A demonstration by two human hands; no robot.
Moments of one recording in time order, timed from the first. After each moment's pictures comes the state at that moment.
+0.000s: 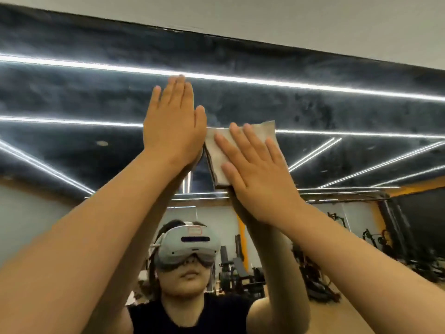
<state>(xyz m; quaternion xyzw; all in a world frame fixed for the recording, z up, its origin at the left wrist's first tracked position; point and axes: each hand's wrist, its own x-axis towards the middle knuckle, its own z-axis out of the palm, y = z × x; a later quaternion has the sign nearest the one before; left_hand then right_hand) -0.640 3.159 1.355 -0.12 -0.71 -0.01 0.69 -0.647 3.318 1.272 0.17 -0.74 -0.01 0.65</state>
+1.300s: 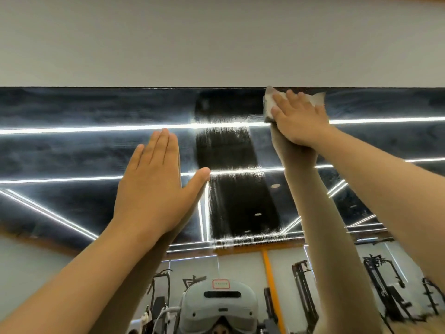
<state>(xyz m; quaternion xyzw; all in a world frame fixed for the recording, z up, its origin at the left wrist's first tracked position) -0.644 3.158 1.356 -0.10 -0.71 0.03 0.70 -0.656 3.435 1.473 0.04 -0.75 0.09 0.66</state>
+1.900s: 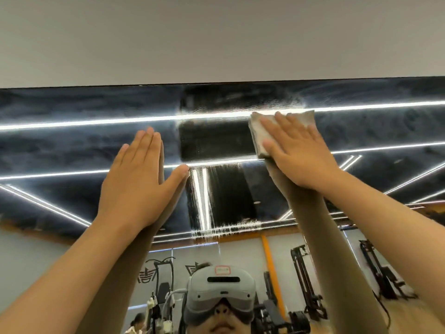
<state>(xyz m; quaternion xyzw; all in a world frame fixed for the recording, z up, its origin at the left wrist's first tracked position) -0.645 3.155 1.357 -0.11 -0.70 0.01 0.71 -0.651 3.441 1.378 0.12 -0.74 0.05 0.66</state>
